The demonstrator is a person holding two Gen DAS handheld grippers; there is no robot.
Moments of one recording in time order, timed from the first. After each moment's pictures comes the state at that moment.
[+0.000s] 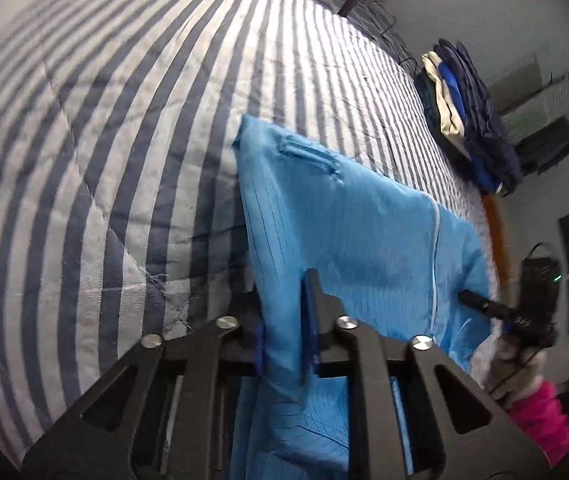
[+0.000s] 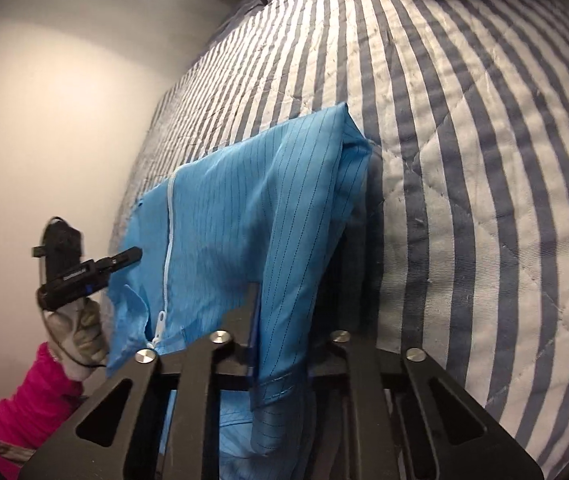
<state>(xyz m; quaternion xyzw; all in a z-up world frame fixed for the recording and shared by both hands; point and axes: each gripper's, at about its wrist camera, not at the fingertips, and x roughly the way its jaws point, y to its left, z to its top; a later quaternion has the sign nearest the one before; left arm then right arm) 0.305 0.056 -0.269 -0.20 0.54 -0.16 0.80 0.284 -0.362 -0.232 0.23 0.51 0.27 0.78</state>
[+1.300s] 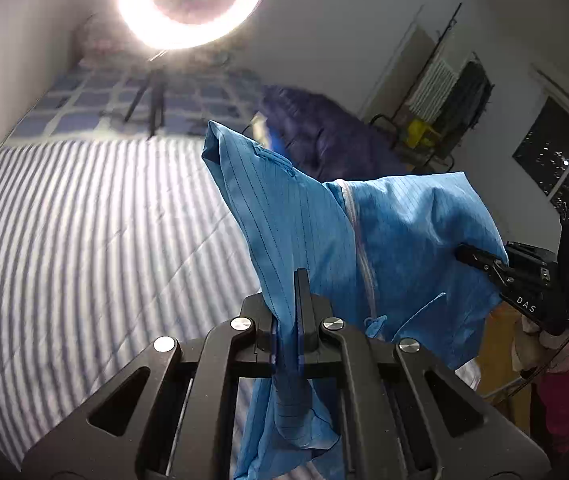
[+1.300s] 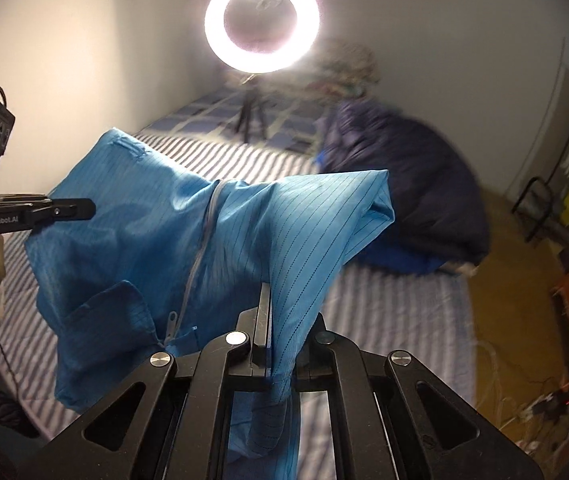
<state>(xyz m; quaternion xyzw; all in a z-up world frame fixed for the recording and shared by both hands) 0.350 -0.129 -0.104 -0.09 0.39 -0.30 0.87 0.271 -0.382 -0.051 -0.08 0.33 0.11 0.93</state>
